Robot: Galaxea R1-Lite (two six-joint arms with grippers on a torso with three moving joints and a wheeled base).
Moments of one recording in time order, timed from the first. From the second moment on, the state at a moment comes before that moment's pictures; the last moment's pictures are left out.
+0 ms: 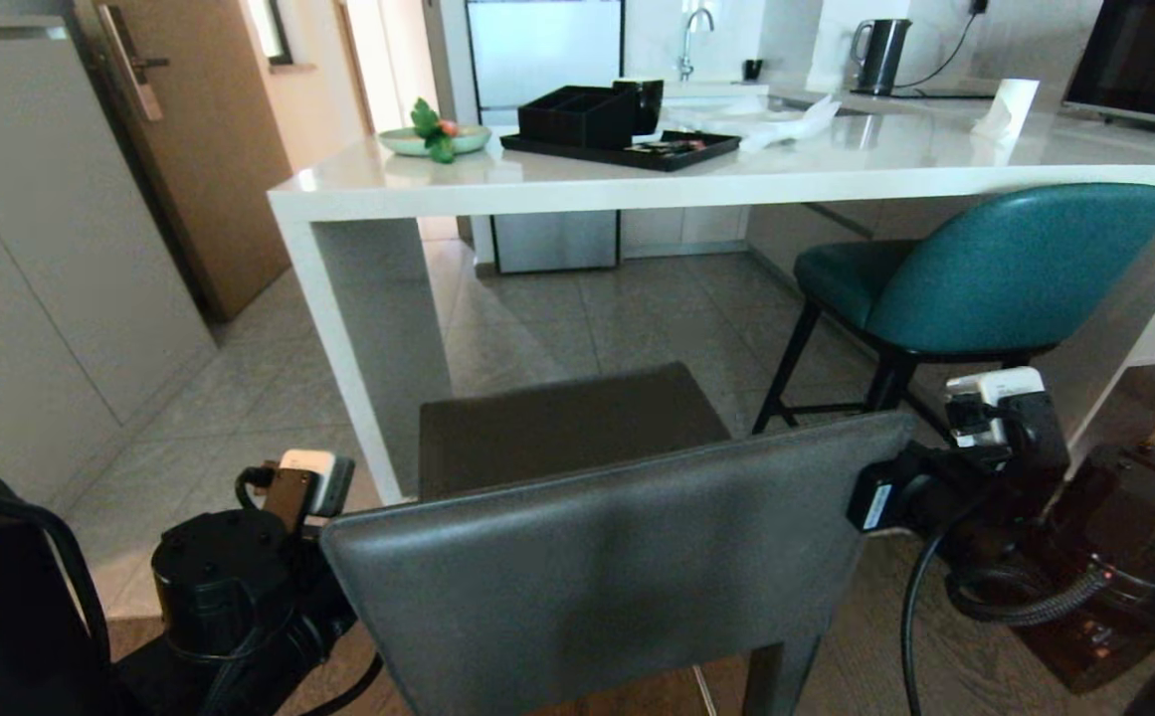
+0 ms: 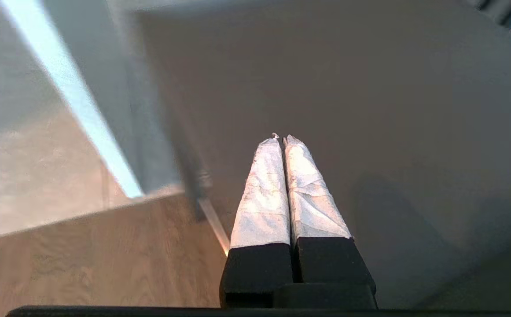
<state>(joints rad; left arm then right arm) -0.56 1.93 -0.19 -1.52 0.21 -0.17 0.53 1.75 -0.31 -1.47 -0.24 -0.06</state>
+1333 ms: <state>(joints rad) -0.32 2.01 -0.44 -1.47 0.19 -0.12 0.48 1.85 -0.36 -1.52 -0.22 -0.04</state>
